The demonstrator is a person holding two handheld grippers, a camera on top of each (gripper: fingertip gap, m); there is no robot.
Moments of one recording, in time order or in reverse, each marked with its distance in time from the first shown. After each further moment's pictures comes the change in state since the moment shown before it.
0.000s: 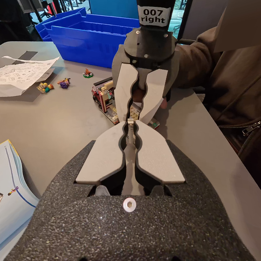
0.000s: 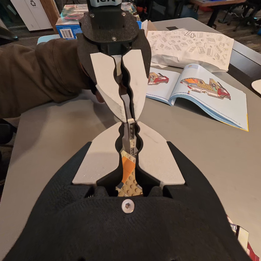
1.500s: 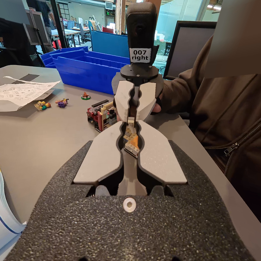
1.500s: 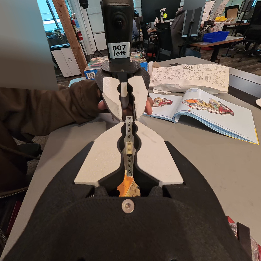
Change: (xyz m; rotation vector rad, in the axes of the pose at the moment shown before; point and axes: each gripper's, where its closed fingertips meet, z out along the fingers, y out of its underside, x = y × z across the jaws) left arm 0.004 -0.026 -0.004 0.212 0.054 -0.074; right arm -0.001 -0.022 -0.023 0.236 -0.097 0.079
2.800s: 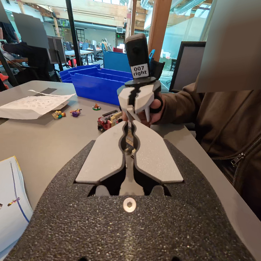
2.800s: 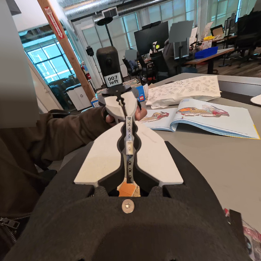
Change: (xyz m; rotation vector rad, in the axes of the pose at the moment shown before) left arm -0.009 -0.016 -0.013 0.104 -0.060 0.012; right arm 0.014 -0.023 -0.020 0.188 -0.012 0.173
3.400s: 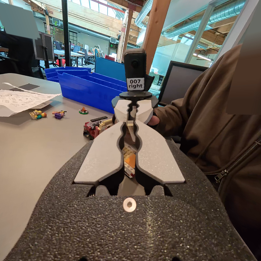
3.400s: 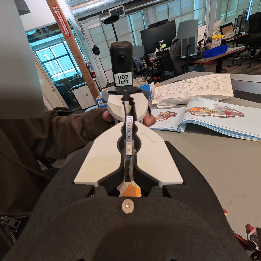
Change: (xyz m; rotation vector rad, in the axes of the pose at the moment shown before) left arm 0.008 -0.006 0.017 0.069 0.069 -0.146; right arm -0.009 0.007 0.010 -0.001 -0.037 -0.002
